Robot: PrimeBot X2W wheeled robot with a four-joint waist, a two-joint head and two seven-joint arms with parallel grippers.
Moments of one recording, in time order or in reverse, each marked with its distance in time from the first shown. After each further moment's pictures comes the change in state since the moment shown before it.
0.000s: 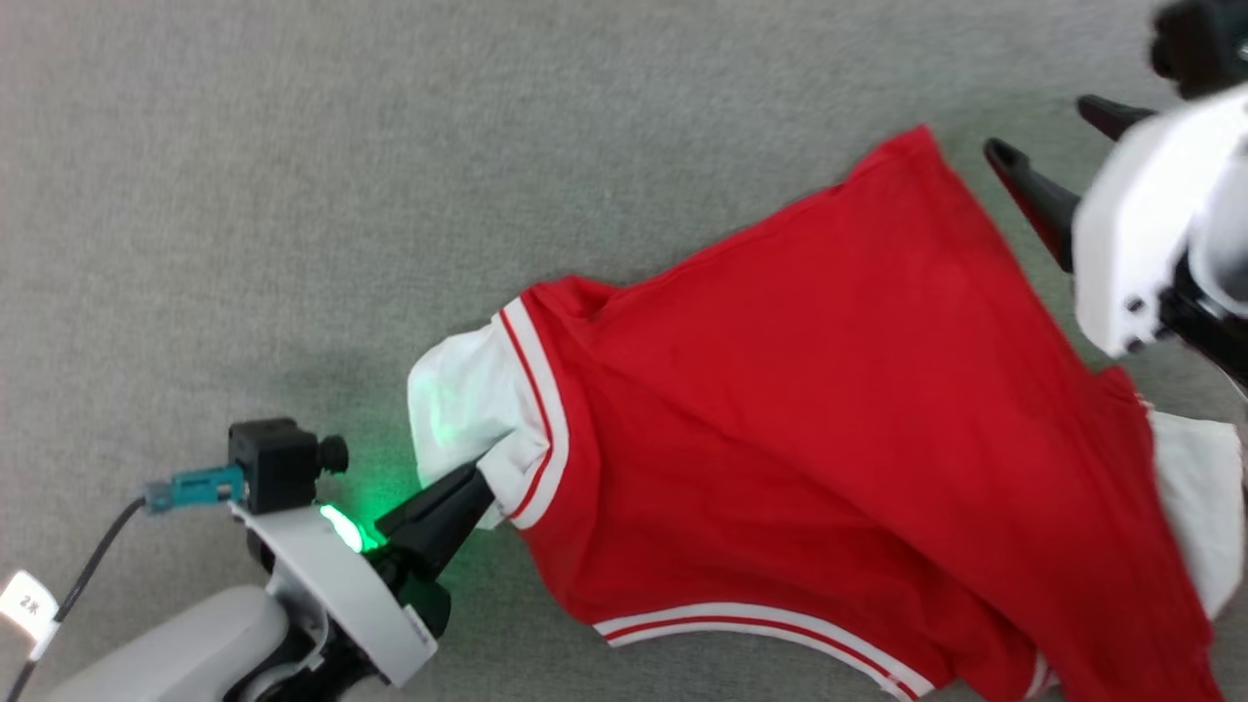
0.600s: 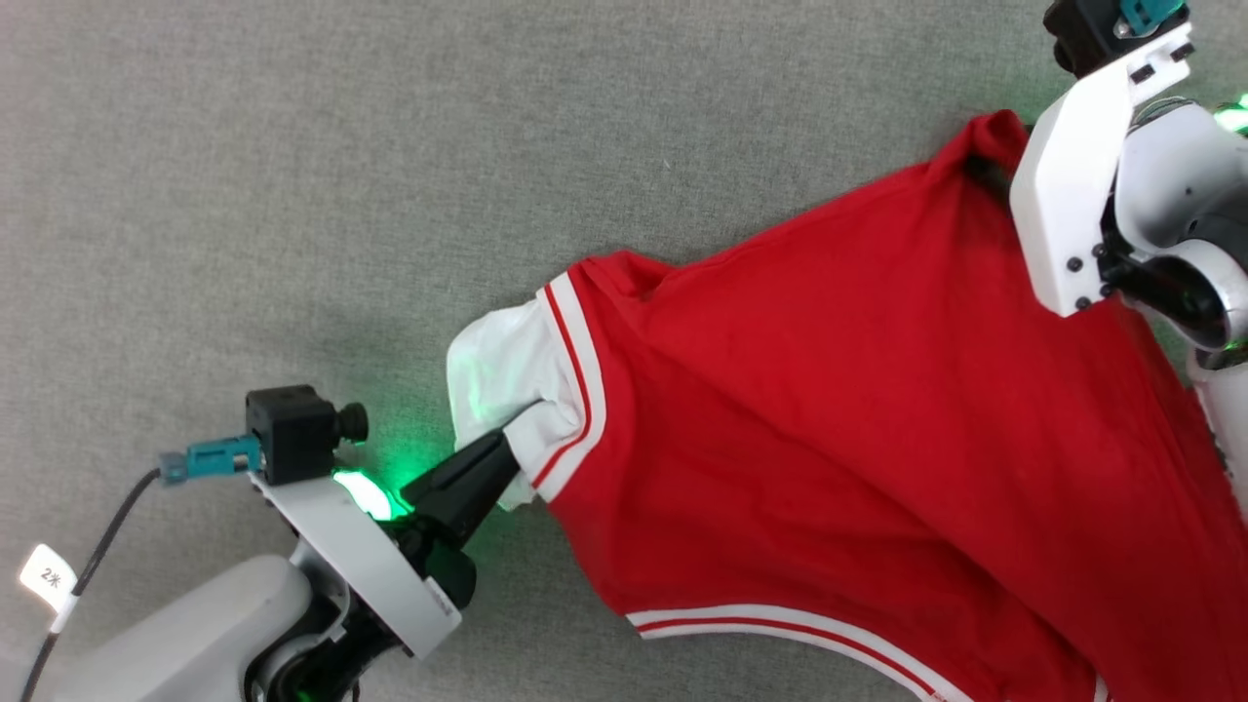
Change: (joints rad) left arm -0.051 -0.049 0.010 0.010 -0.001 -0.001 0.000; right arm -0.166 -0.059 0.206 0.343 0.052 -0.001 -0.020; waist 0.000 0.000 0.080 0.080
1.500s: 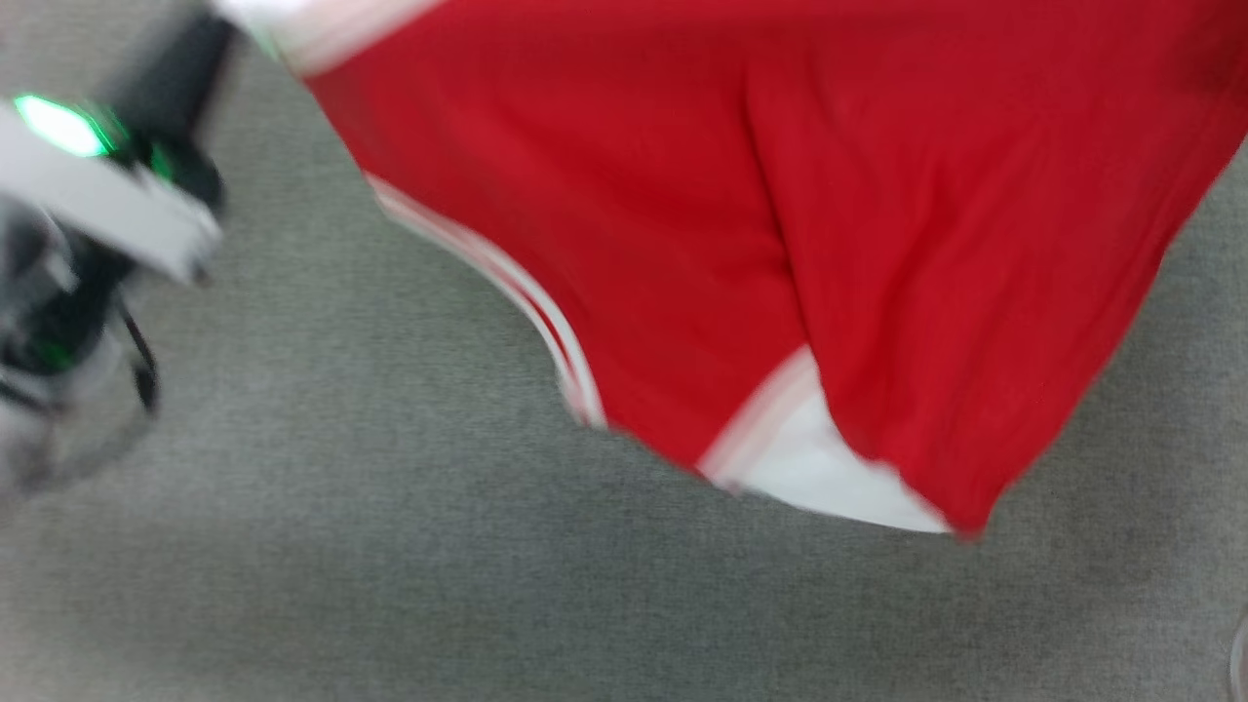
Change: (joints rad) left arm -0.377 0.066 0.241 0.215 -0.088 0.001 0.073; right arm -0.094 0.199 -0.648 0.120 -0.188 0.001 -0.409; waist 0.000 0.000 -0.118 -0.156
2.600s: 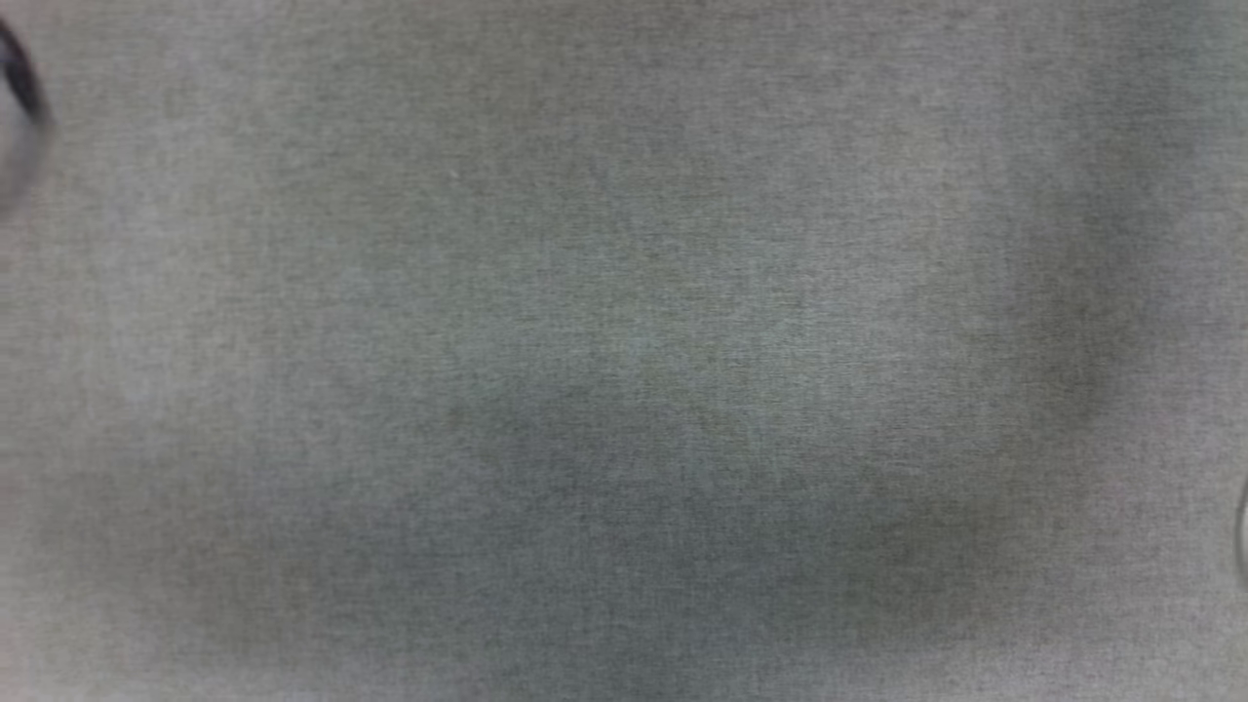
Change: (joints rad) left arm -0.412 -0.105 0.067 0.183 -0.132 0.000 -0.013; right arm -0.396 0.082 -0.149 0.373 -0.179 0.003 -0.448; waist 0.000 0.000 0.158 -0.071
